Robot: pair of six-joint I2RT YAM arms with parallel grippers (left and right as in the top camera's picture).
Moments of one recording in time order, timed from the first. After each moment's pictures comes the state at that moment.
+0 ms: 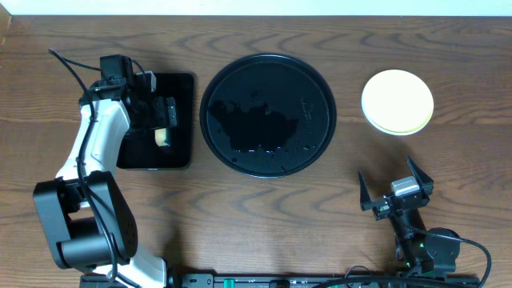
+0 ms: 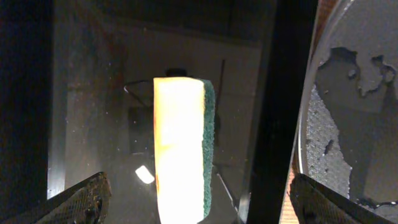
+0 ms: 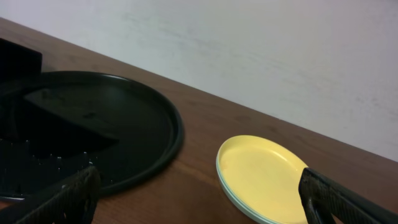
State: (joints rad) left arm 0.16 1.76 1.27 -0.76 0.17 -0.01; right arm -0.02 0.01 0.01 -0.04 -0.29 -0.23
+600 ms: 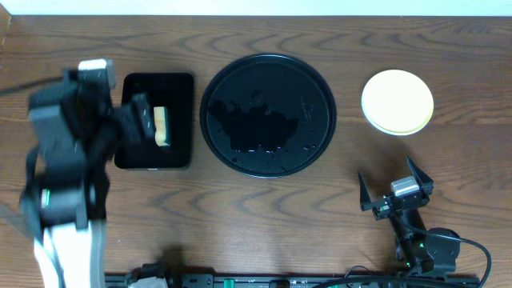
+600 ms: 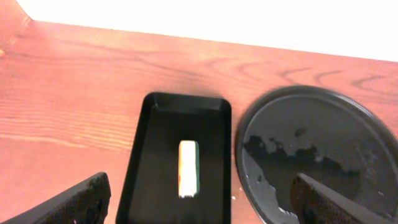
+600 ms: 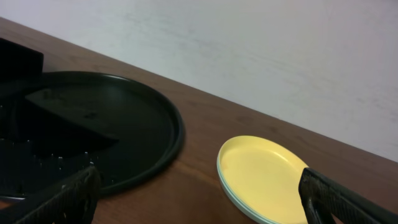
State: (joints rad) left arm 0.16 1.03 1.25 -0.83 0.12 -0.01; right arm -0.02 0.01 0.01 -0.04 -0.30 -0.23
